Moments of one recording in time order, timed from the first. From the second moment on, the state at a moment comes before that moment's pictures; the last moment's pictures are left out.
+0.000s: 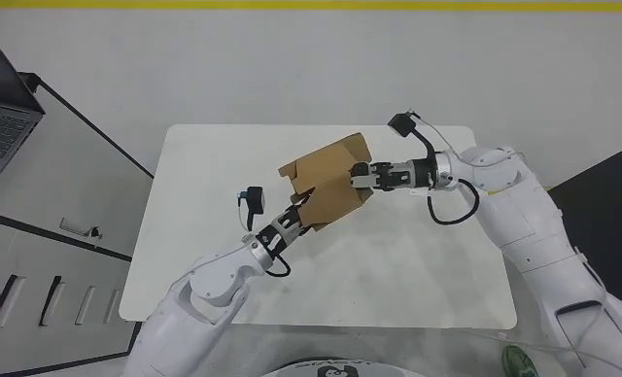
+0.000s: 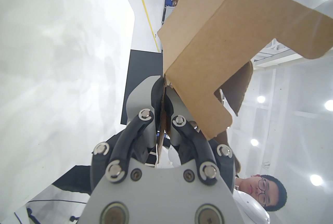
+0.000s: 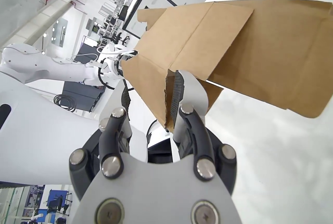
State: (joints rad) left arm 1.60 -1.15 -1.11 -1.94 -0.30 0.12 -0.29; right arm -0.91 -1.01 1.01 -1.31 0.34 -0.59 1.22
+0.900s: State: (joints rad) left arm 1.60 -1.16 -1.11 -1.93 -0.28 0.12 -0.28; right arm -0.90 -1.02 0.98 -1.32 0.37 -0.57 1.25
